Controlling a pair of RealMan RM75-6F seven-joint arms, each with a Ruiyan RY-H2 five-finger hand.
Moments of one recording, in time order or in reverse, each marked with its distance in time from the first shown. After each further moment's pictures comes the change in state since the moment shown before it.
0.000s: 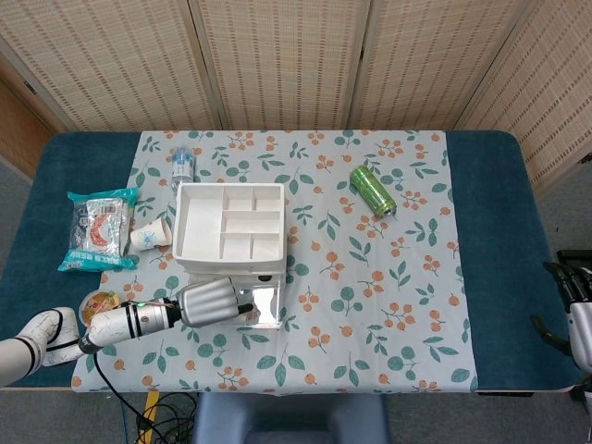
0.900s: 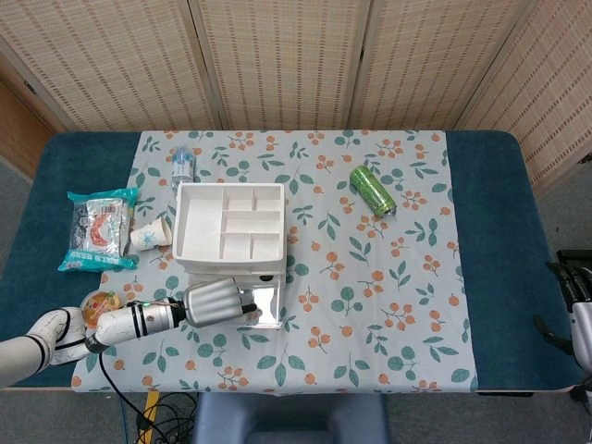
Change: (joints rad) left arm -0.026 -0.045 0.035 0.030 -0.049 0.008 0.007; right arm -0.001 -0.002 0.001 0.013 0.013 -0.004 0.010
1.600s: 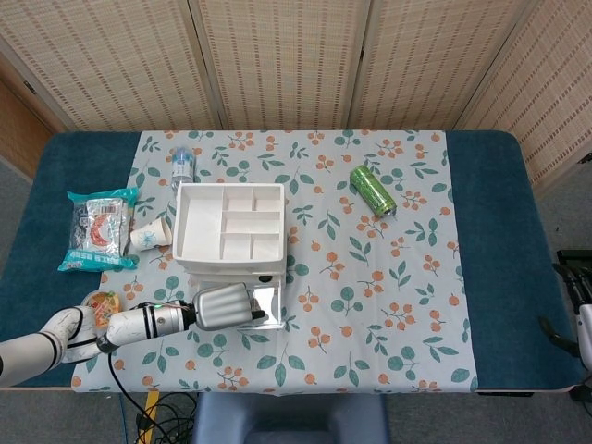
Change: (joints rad) left arm -0.040 -0.032 0.018 0.000 -0.006 -0.008 -0.017; right arm -0.009 -0.003 0.000 0.020 0.013 0.001 0.021
